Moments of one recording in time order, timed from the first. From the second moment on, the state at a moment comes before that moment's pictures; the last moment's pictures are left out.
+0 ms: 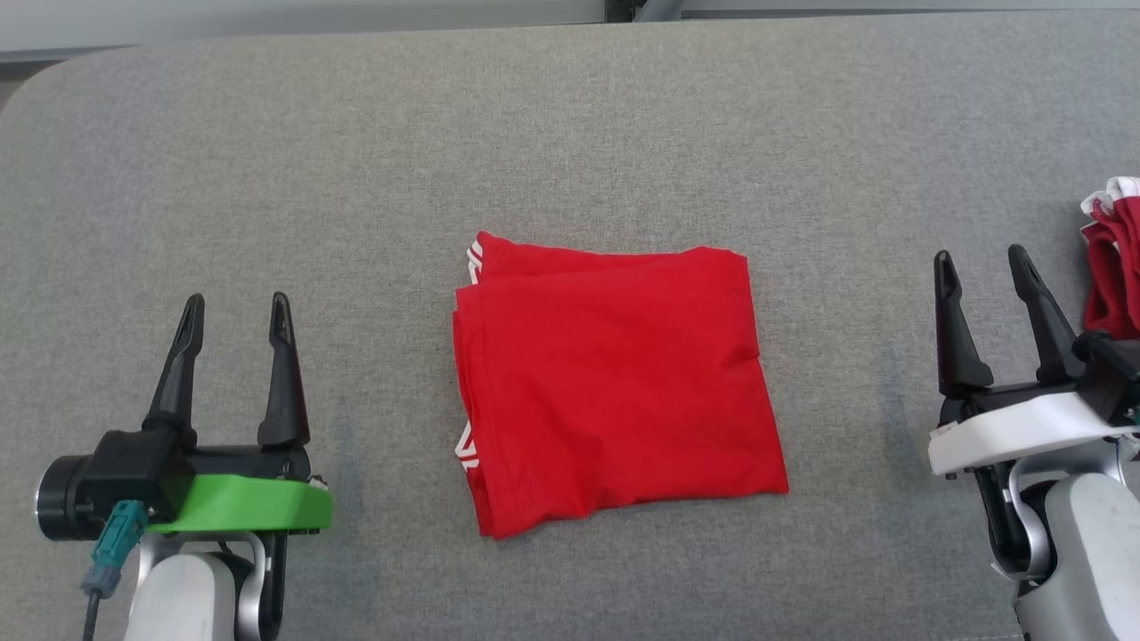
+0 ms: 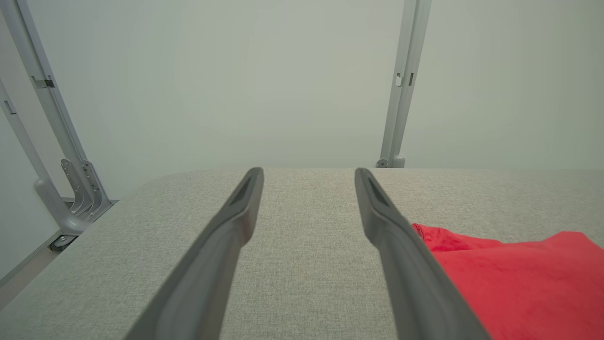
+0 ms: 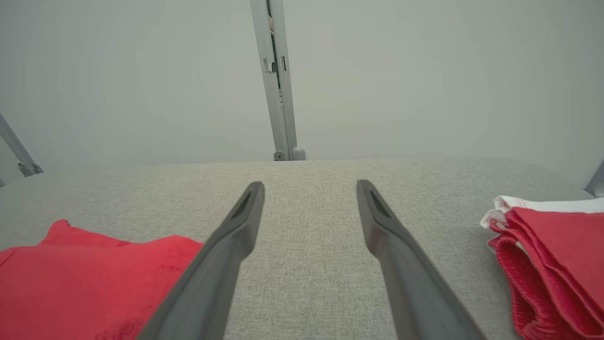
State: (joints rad) left arm -0.17 0.11 -0.03 0.08 -0.19 -0.06 -0.26; right arm -0.22 -0.20 -0.01 0.13 0.26 0.13 -0.23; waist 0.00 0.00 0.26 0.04
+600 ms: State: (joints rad) left arm -0.02 0.17 -0.05 0.01 -0.22 -0.07 -0.17; right arm -0.06 -0.17 0.00 0.11 0.25 0.13 -0.18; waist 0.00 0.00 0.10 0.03
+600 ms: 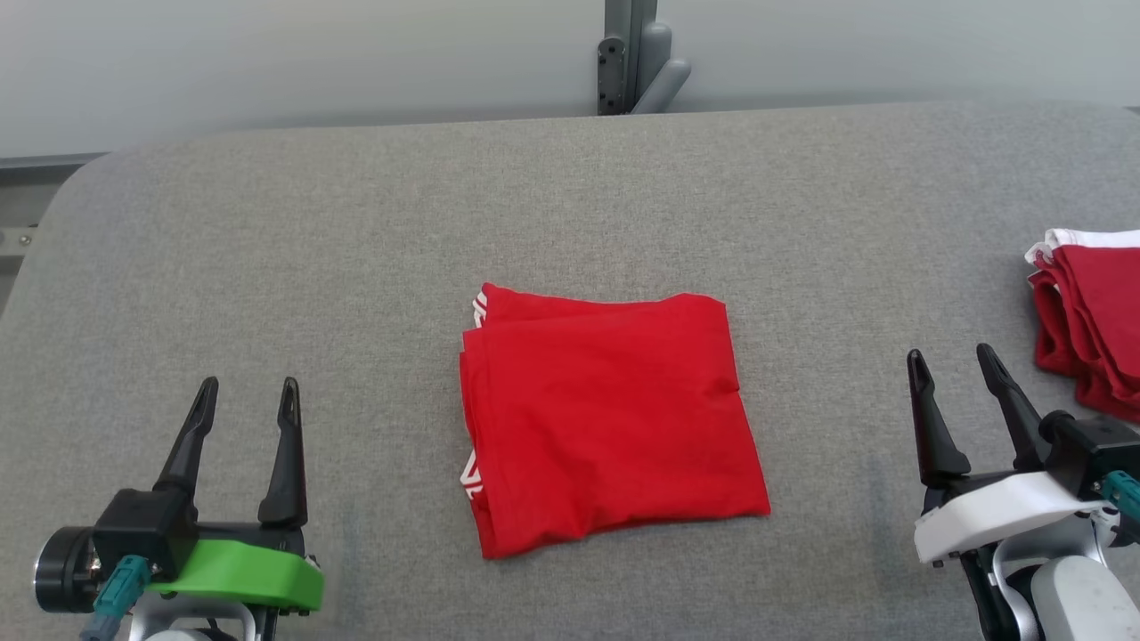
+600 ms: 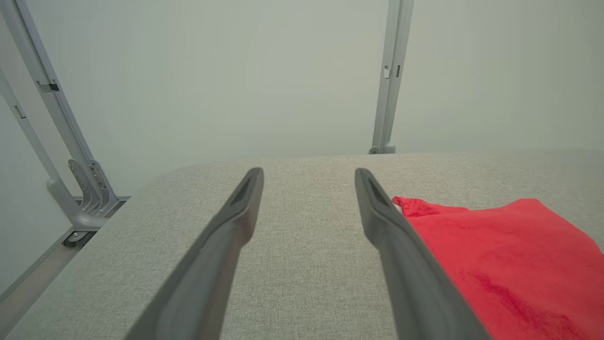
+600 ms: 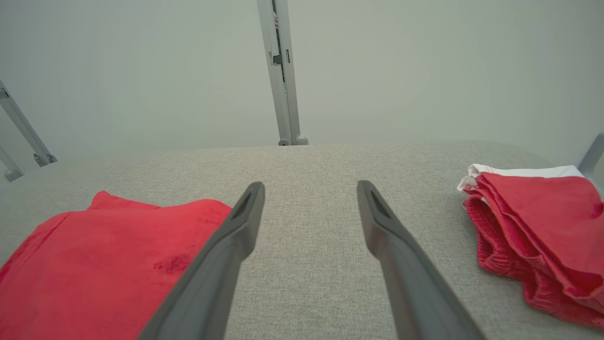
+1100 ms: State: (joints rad) left arm 0.07 0.19 -0.06 -0.03 -0.24 -0.07 -0.11; right arm 0.03 -0.15 -0.01 0.04 0.23 0.13 -0.14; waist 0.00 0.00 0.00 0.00
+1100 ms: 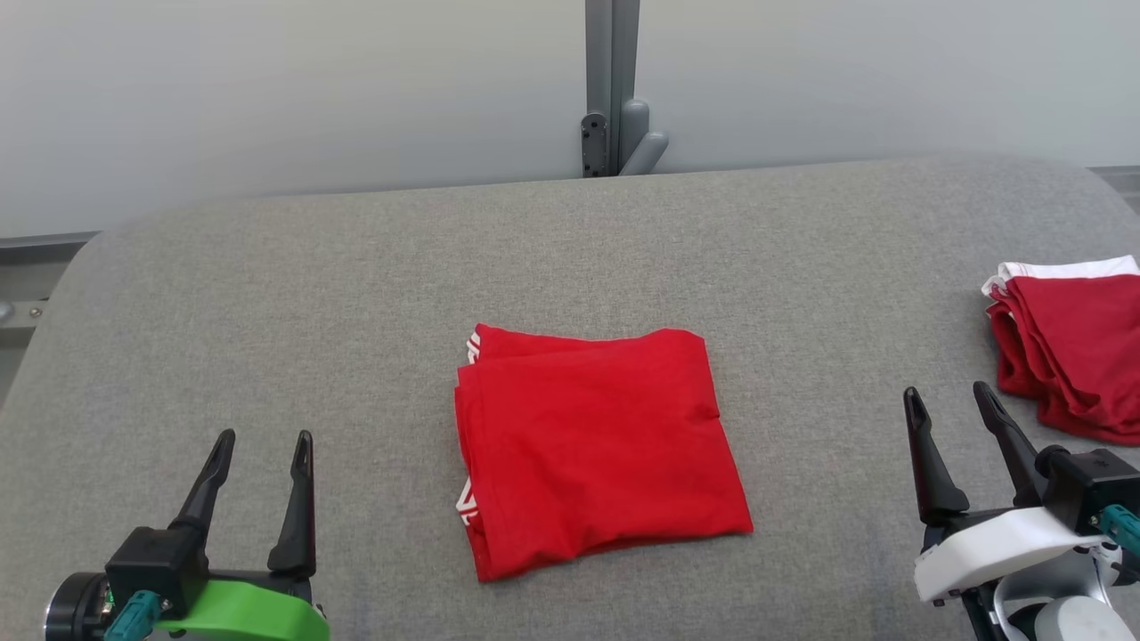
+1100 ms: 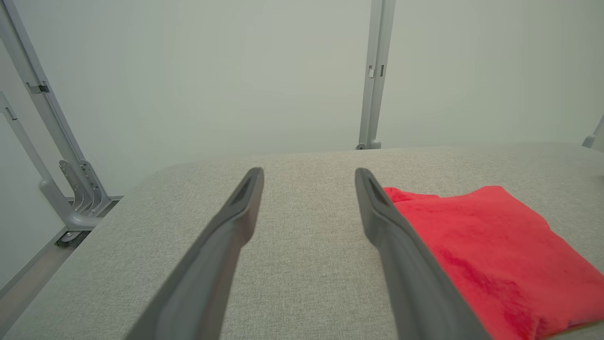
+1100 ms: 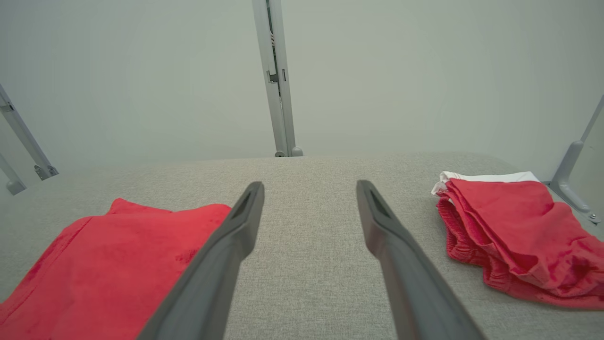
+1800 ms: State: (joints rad) left arm 0.08 0.19 -0.07 -0.04 -0.25 -0.05 -0.10; right arm 0.05 -0.14 -0.01 0.02 0.23 0.13 -0.12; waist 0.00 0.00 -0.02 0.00
